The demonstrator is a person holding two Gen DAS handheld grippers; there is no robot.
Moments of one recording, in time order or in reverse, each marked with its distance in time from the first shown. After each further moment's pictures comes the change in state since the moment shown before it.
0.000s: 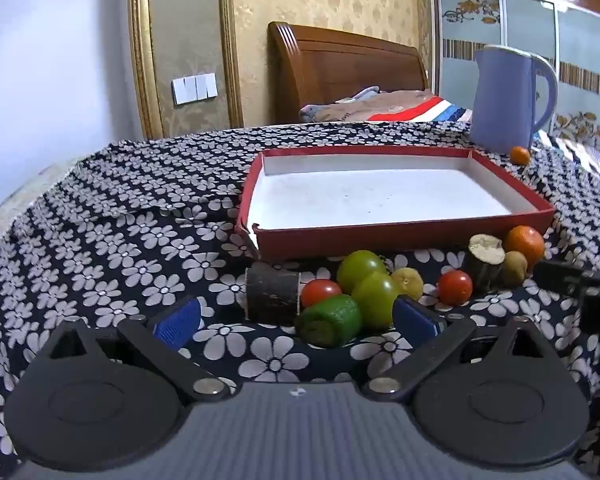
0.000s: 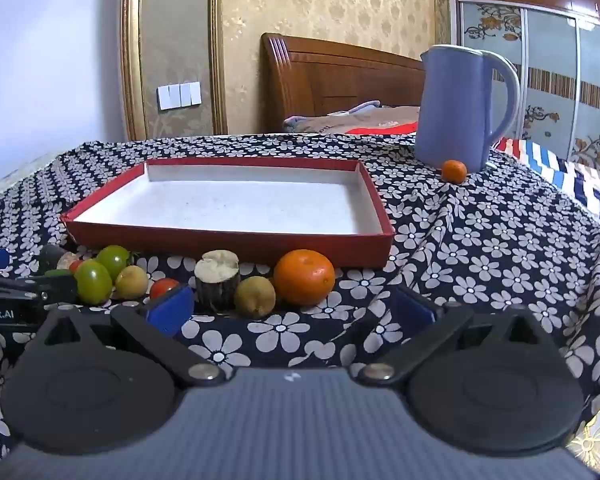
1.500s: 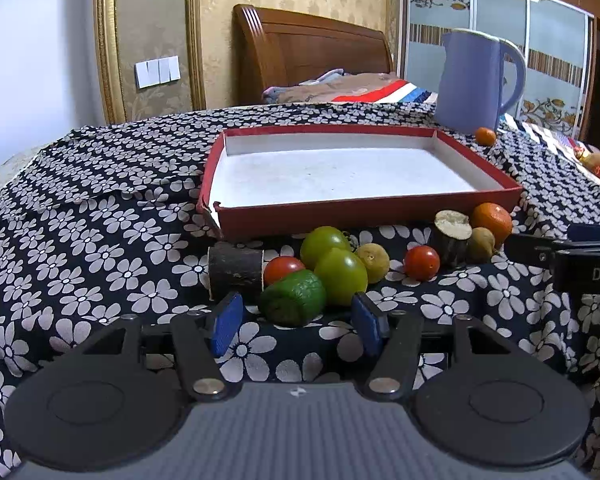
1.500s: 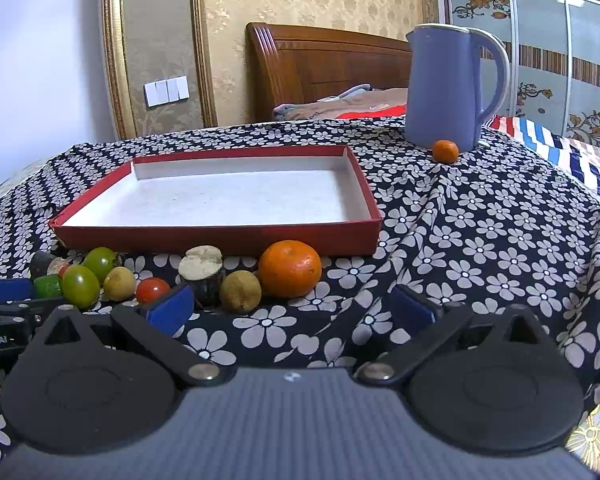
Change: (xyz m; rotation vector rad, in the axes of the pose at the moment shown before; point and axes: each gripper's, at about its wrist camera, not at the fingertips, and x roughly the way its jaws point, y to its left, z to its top) left arm 0.005 -0.001 -0.003 0.014 0.062 -0.122; right arm 0.054 -0.033 0.011 0.056 0.057 -0.011
